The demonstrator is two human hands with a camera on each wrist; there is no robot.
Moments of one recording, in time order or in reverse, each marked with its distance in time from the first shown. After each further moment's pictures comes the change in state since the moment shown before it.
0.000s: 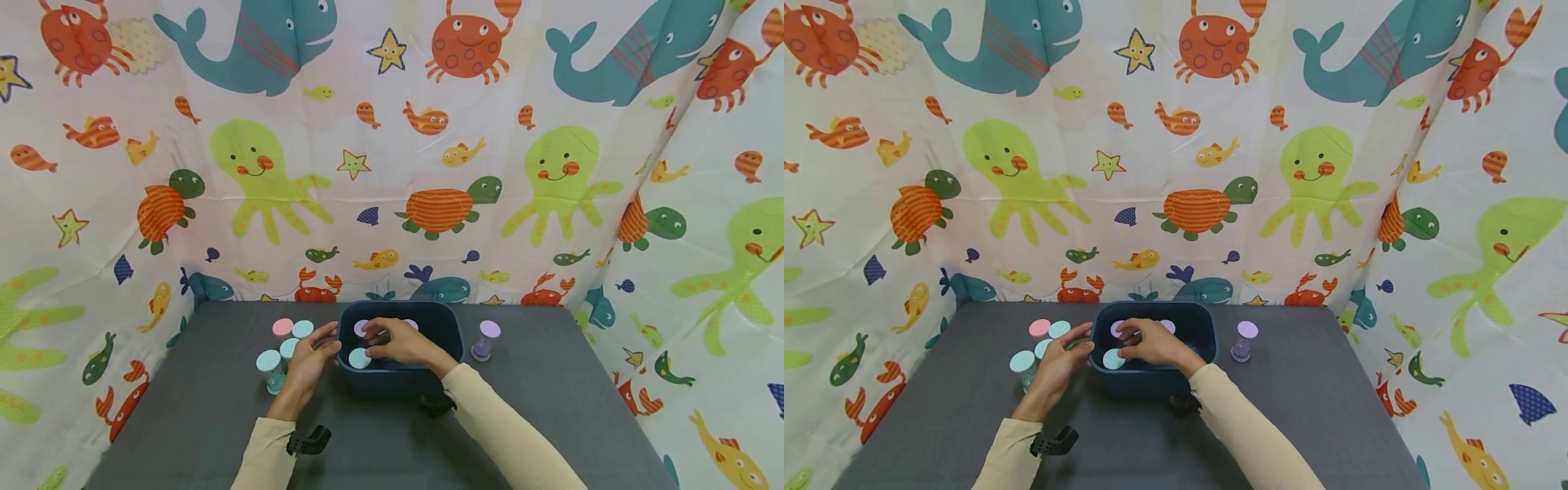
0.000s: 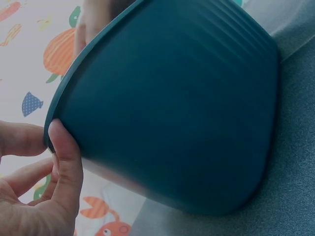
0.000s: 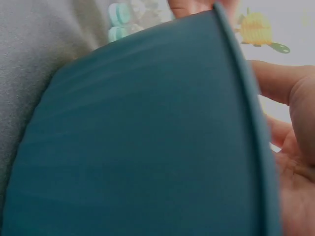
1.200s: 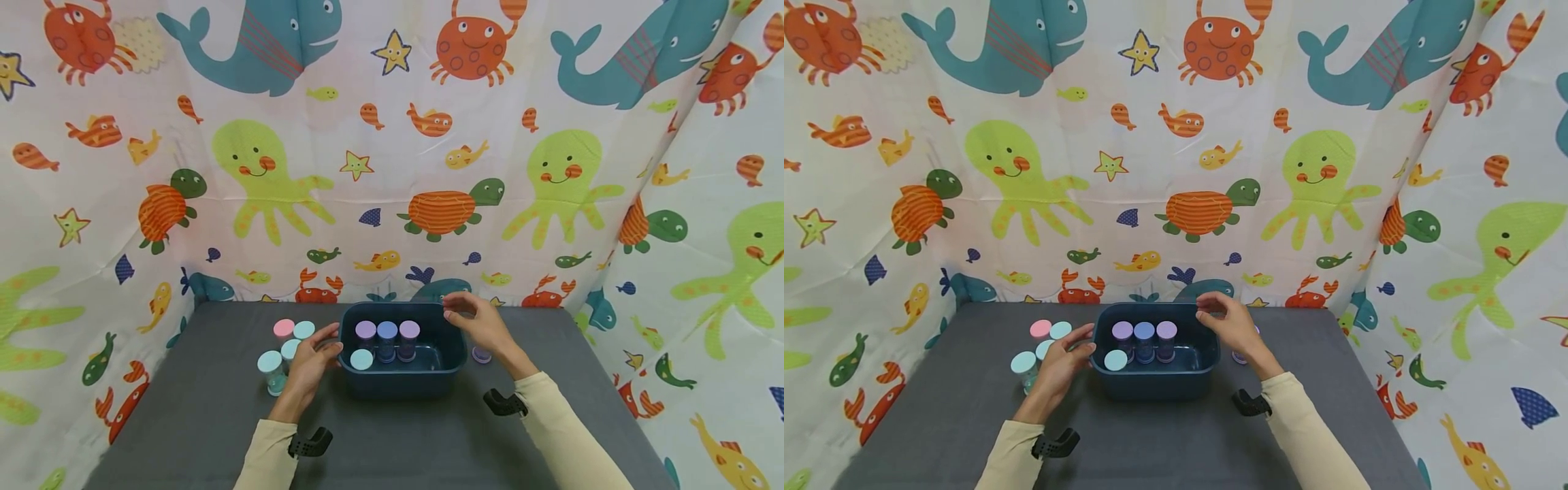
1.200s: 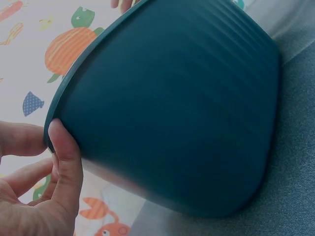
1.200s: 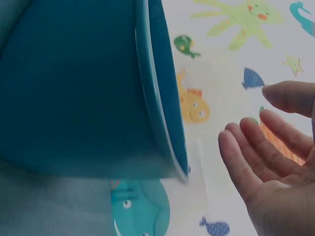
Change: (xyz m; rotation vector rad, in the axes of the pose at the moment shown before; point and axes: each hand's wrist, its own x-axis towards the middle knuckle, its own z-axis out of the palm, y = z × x) left_hand 0.003 -0.002 -0.003 0.019 0.000 -0.015; right_hand -0.076 0.031 -0.086 0.030 0.485 0.076
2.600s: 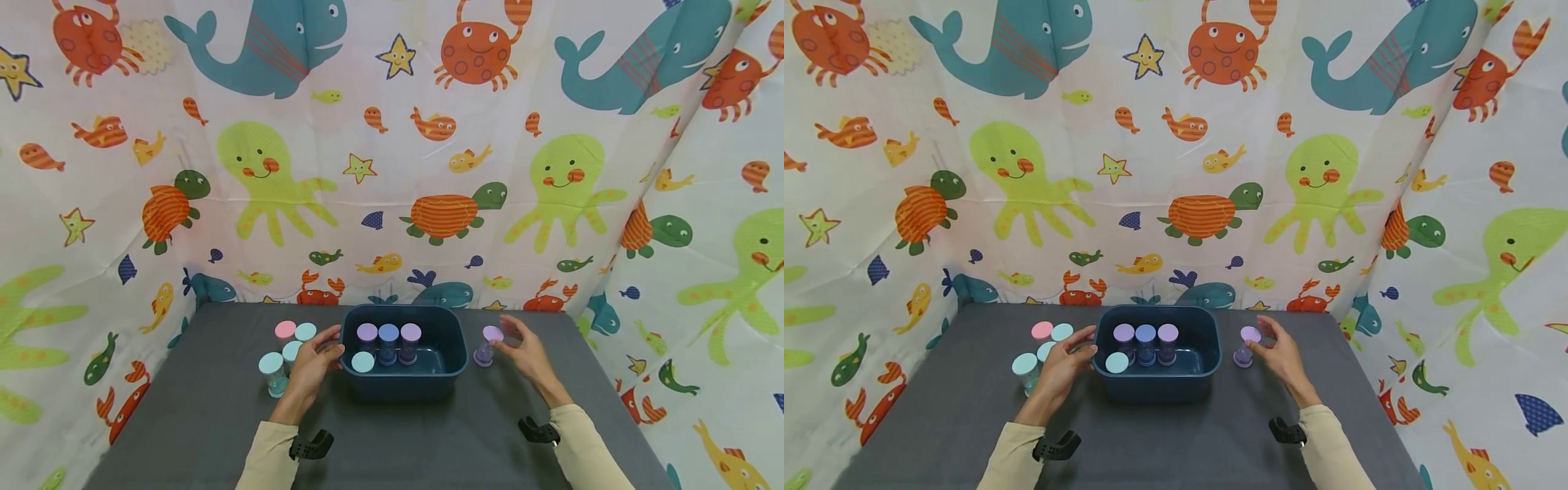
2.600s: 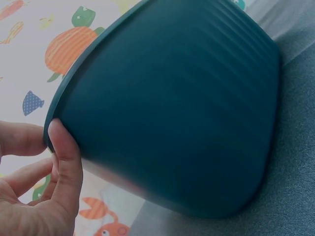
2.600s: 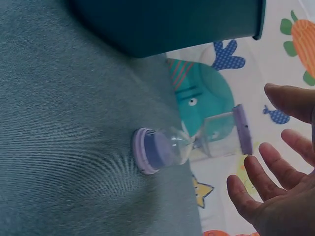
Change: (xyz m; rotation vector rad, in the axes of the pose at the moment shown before) left_hand -0.003 0.000 0.000 -0.019 -0.007 0.024; right_hand -0.035 0.107 -0.035 -0.044 0.149 0.187
